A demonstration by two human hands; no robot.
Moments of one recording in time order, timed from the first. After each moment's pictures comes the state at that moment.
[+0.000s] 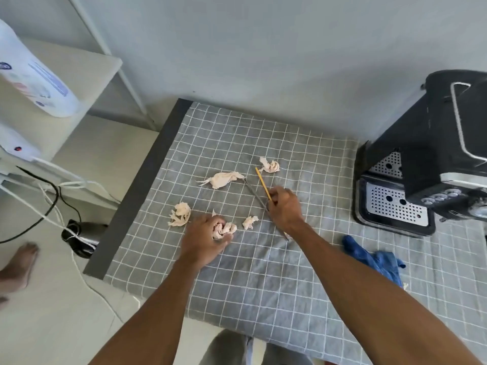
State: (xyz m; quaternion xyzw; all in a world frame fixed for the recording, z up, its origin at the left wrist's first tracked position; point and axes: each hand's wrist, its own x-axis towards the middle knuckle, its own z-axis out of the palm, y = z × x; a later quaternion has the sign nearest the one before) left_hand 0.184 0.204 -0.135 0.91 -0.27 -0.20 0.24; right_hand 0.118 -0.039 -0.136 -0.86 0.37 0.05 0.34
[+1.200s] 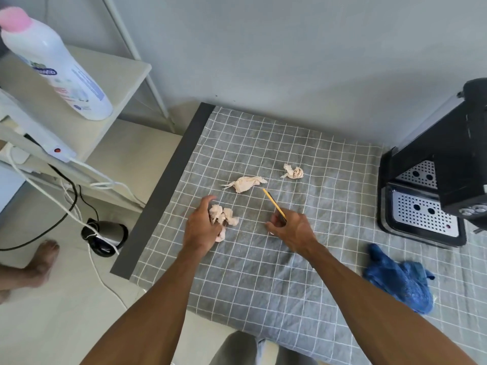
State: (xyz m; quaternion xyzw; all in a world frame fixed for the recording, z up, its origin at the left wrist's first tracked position) left_hand 0.240 0.228 -0.134 0.91 -0.12 -0.19 0.34; right_hand 0.108 0.008 -0.136 -0.84 0.32 0.07 0.44
